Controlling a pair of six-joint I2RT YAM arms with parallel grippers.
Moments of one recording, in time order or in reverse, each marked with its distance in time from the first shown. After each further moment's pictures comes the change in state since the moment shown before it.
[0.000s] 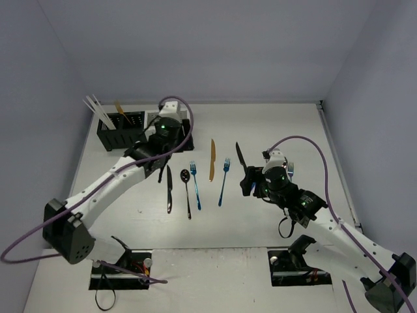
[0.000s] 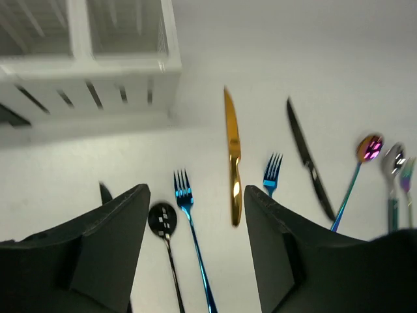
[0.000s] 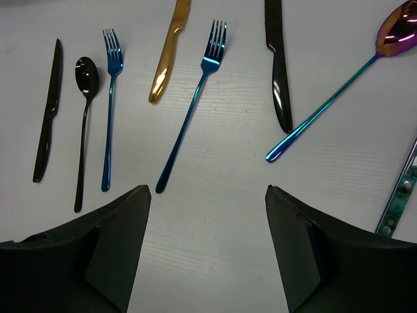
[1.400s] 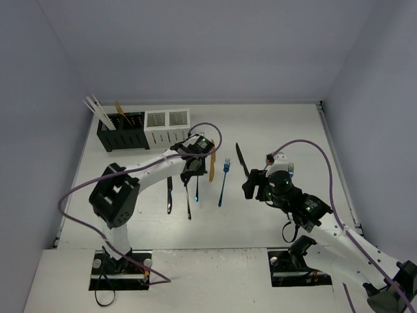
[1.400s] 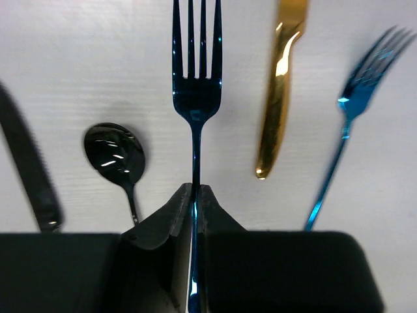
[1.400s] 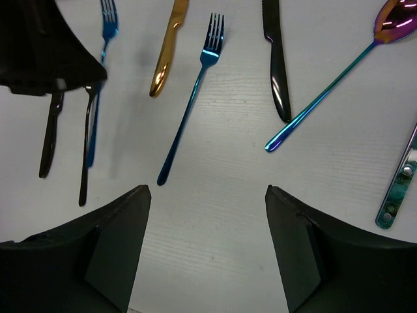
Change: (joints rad) left arm -0.120 0.453 0.094 -0.227 0.059 -0.228; right arm 0.000 -0.067 -0.023 -0.036 -0.004 0.032
